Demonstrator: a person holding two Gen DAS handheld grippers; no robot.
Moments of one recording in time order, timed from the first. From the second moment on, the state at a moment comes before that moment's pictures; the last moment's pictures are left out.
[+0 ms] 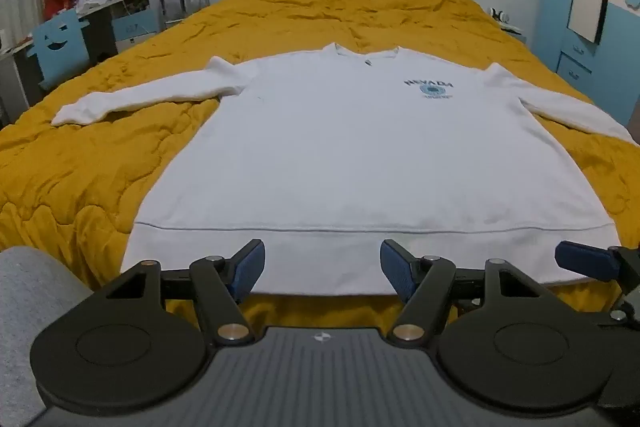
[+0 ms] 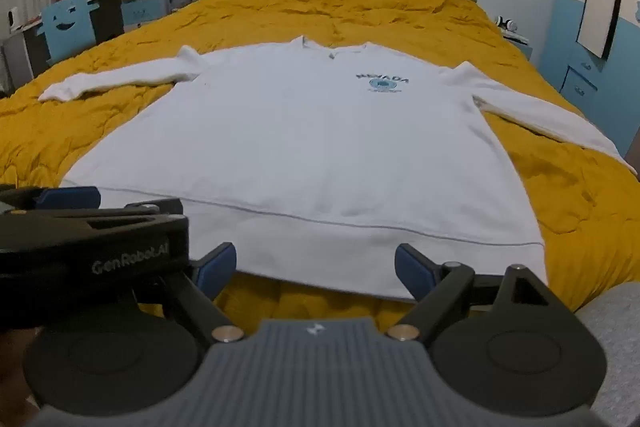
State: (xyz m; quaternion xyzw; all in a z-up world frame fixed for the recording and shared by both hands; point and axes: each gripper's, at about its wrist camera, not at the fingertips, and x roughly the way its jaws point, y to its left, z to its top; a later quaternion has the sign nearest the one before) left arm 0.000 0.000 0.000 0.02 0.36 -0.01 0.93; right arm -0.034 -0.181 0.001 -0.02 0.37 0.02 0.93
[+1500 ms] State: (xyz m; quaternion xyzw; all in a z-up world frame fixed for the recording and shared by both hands) left arm 0.003 0.006 -0.022 0.00 0.38 -0.01 0.92; right arm -0.025 -0.170 -0.018 -0.03 0.40 0.02 0.92
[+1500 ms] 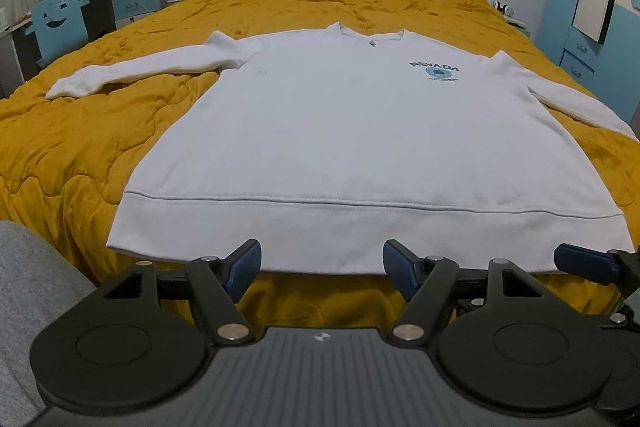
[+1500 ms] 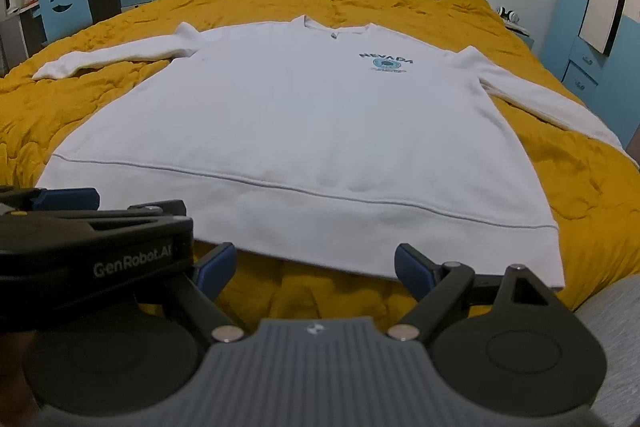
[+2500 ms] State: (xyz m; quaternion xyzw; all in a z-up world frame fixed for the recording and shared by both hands) left arm 0.004 0.008 -0.028 -0.01 0.39 -0.01 0.92; right arm -0.022 -0.174 -0.023 -0.02 0.41 0.03 0.91
